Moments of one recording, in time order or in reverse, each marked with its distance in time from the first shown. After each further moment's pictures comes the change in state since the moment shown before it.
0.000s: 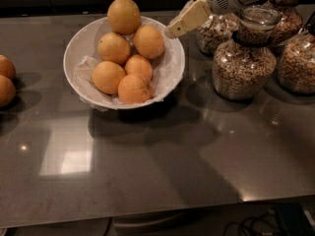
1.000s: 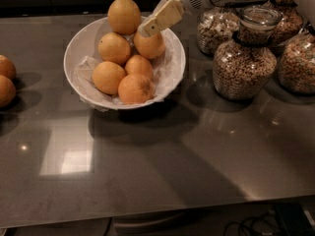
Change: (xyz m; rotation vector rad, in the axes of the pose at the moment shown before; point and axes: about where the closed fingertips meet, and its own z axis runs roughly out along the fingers) arm -0.044 0.029 0.042 -0.101 -0.127 -0.048
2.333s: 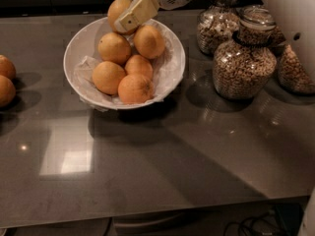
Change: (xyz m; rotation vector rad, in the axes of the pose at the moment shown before) arm -0.032 0.009 0.050 -0.091 -0.067 -0.019
